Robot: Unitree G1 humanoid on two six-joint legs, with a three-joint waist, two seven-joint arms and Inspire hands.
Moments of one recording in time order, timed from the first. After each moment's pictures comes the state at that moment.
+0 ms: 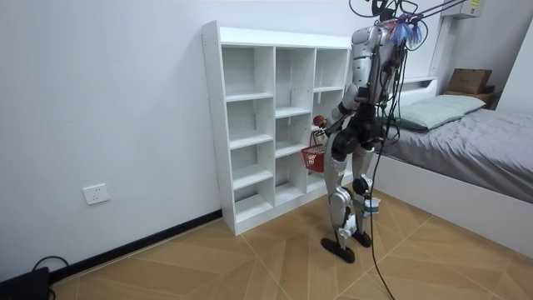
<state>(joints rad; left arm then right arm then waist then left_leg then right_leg) 0.19 0.15 -0.49 0.56 -0.28 0.07 -0.21 -0.06 -0.14 0.45 0.77 0.24 0.04 -0.04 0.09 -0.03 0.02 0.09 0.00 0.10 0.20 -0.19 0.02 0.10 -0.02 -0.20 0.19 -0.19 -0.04</state>
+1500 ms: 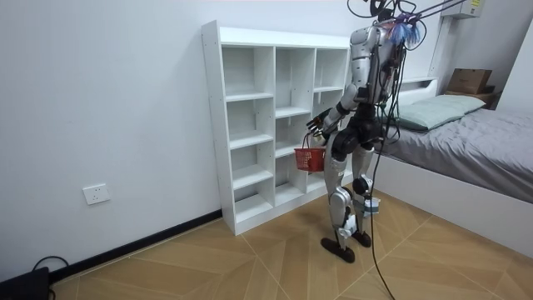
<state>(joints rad) 0.19 0.16 -0.39 0.56 -0.27 0.08 -0.21 -0.08 -0.16 0.44 0.65 0.17 0.02 -0.01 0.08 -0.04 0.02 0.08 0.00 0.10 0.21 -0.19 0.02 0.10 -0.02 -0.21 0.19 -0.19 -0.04</state>
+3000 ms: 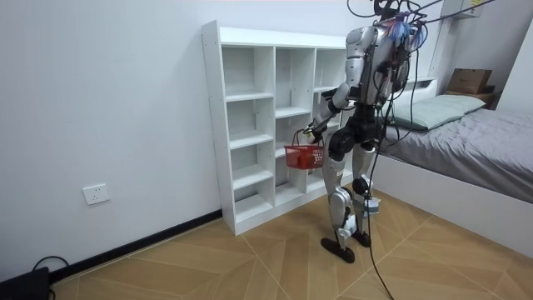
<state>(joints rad) 0.20 0.18 -0.22 0.60 -0.28 0.05 -0.21 0.07 -0.26 0.13 0.21 -0.20 -0.01 -0.04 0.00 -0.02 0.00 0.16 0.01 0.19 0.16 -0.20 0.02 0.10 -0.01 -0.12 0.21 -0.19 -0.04</state>
